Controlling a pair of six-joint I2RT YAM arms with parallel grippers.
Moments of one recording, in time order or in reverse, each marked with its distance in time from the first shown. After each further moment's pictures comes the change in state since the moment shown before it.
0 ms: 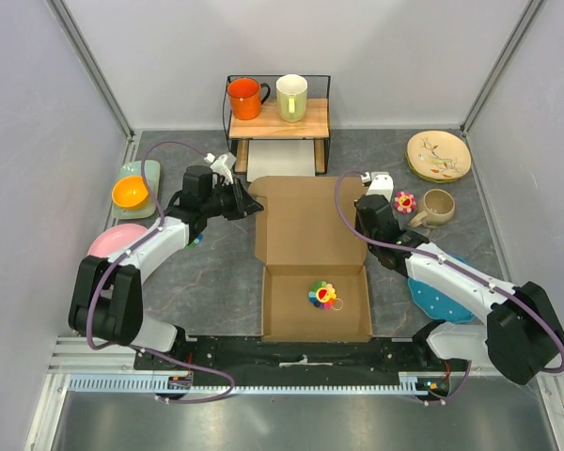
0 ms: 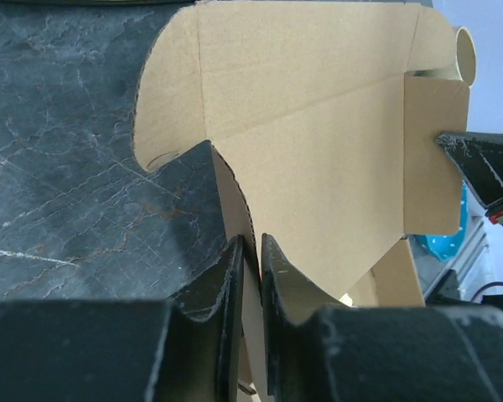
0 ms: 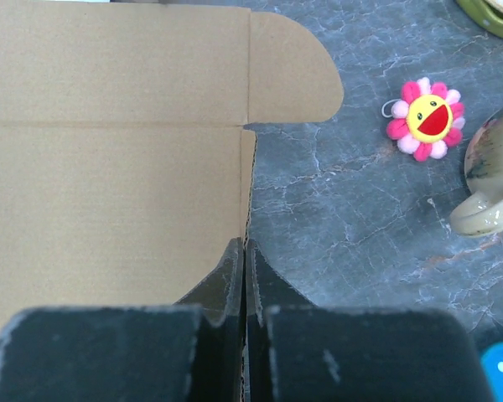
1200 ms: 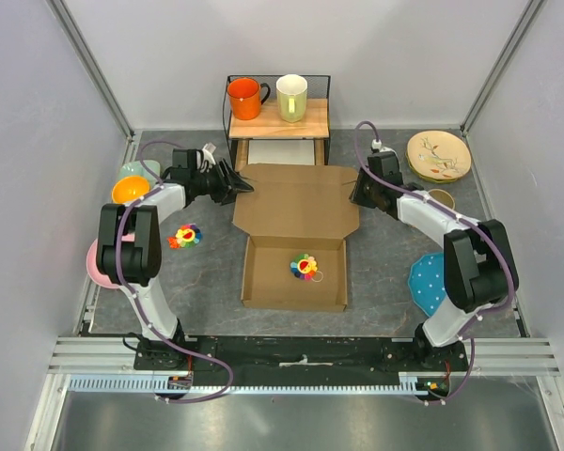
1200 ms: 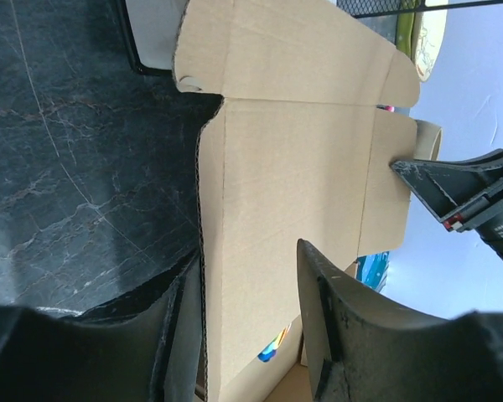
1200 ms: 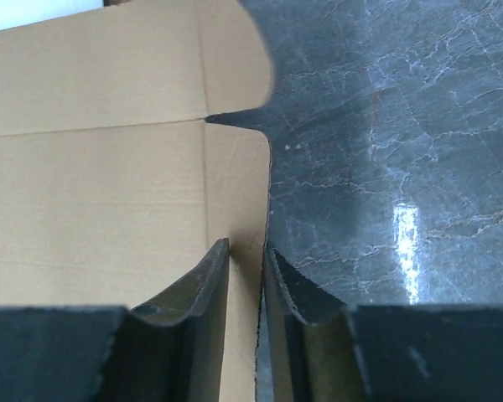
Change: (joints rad) left arm 0.206 0.403 0.297 -0.084 0.204 -0.161; right arm -0.300 0.445 0.360 -0.085 -0.467 0.173
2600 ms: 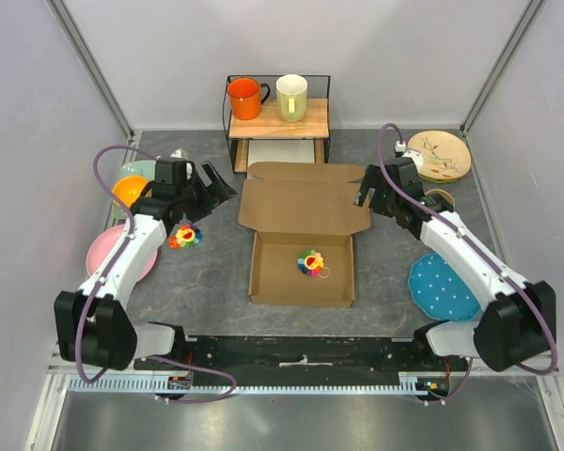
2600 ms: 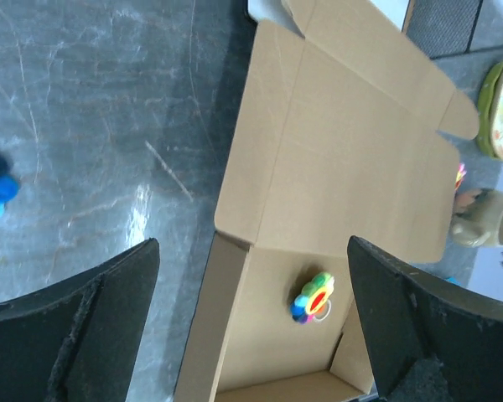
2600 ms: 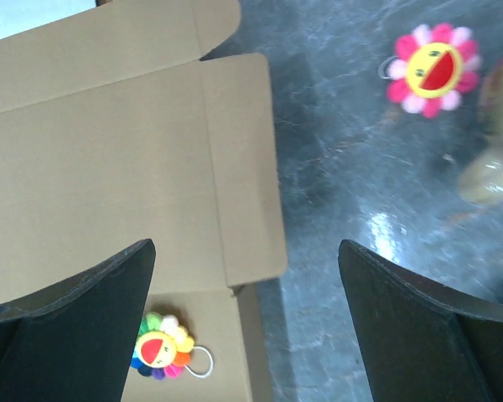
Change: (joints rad) left arm -0.122 -0.605 -0.149 -0.427 -0.599 -0.039; right arm 0.076 -0.411 -0.048 -0.341 0.249 0.068
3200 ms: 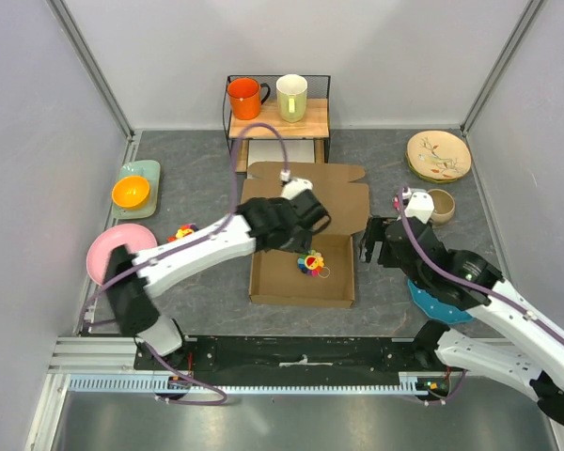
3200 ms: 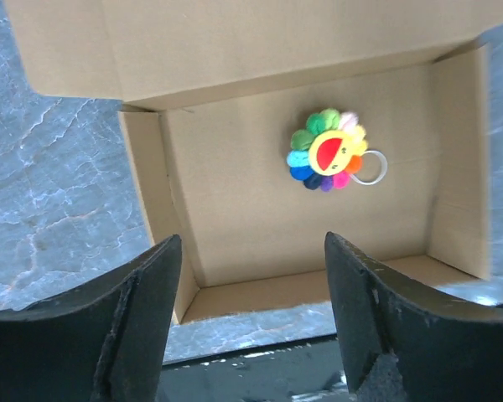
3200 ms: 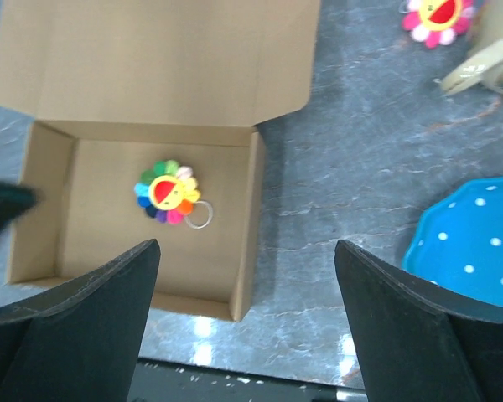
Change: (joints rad) left arm -0.837 0.427 0.491 -0.511 -0.588 0.024; right arm 0.479 -0.471 -0.057 -0.371 0.222 0.100
